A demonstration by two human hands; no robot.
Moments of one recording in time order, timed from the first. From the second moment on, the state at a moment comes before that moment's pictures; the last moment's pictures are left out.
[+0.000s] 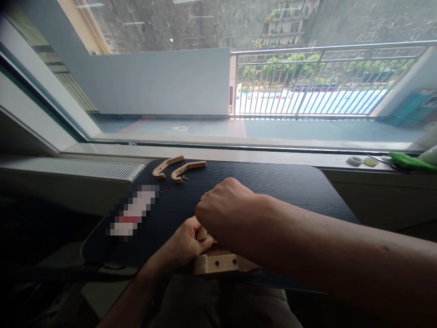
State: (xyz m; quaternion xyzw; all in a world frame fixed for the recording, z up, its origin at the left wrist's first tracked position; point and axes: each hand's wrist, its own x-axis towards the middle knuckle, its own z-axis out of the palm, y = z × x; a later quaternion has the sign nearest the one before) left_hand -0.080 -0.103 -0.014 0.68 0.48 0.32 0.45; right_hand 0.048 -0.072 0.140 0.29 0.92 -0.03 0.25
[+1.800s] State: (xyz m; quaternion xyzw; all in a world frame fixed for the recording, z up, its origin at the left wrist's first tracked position) left_hand -0.082 -0.103 -0.019 0.68 0.49 0.32 0.45; right_hand 0.058 -0.066 0.126 0.25 0.95 -0.05 0.20
